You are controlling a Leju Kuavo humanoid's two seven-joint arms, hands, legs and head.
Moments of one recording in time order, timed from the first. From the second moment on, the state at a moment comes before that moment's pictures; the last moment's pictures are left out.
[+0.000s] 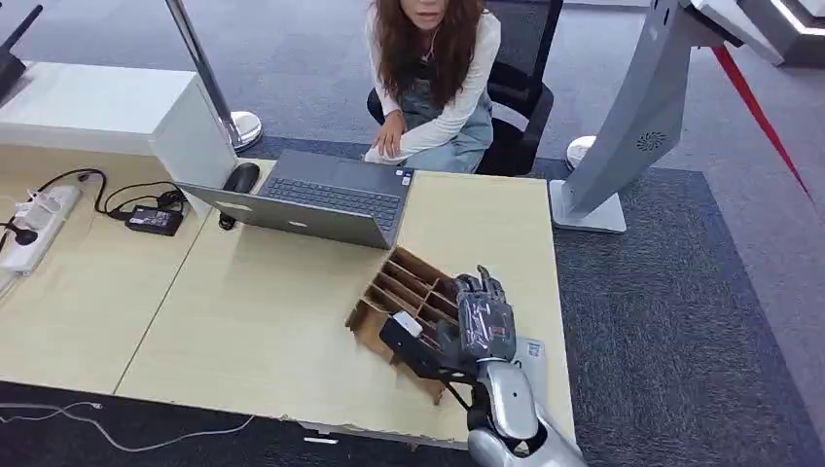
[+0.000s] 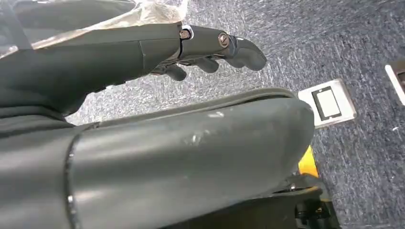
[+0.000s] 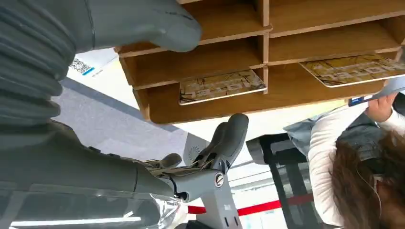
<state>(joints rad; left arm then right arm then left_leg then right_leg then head) -0.12 -0.23 -0.70 -0.14 0.09 0.62 0.04 -0.34 -0.01 0.81 -1.21 1.09 -0.26 0.56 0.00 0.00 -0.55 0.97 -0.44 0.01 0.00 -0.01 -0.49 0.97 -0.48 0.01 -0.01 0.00</state>
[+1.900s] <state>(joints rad) -0.11 -0.24 -0.62 -0.14 0.04 0.66 0.00 -0.35 0.01 0.79 -1.25 1.16 -0.35 0.52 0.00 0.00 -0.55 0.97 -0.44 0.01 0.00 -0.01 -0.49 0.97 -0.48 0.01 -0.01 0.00</state>
